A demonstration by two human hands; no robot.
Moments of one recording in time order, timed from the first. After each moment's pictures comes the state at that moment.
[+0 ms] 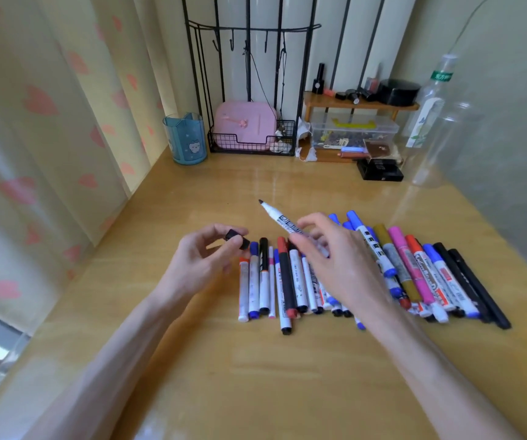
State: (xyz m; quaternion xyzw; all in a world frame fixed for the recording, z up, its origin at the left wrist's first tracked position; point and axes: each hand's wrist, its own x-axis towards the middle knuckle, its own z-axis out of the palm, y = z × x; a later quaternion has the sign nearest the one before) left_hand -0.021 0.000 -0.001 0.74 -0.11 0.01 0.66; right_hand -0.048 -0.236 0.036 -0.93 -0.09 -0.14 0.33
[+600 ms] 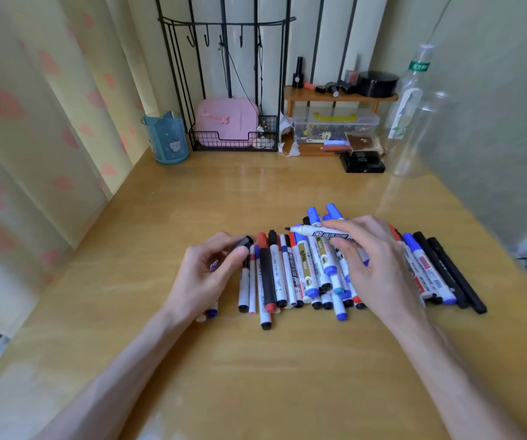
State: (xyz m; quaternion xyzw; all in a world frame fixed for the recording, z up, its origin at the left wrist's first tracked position) left_hand -0.029 -0.031 -0.021 0.78 -0.22 0.08 0.57; right_hand -0.064 -0.314 0.006 -0.90 -0.12 -0.29 0.31
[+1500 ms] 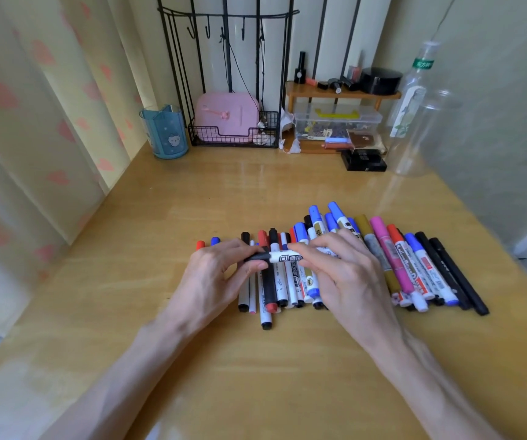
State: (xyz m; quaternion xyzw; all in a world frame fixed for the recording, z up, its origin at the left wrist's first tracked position) left_hand -0.039 -0.039 -0.012 0.86 -0.29 0.18 0.37; right_hand -0.076 -0.278 0.002 -0.89 -0.23 -0.33 0.23
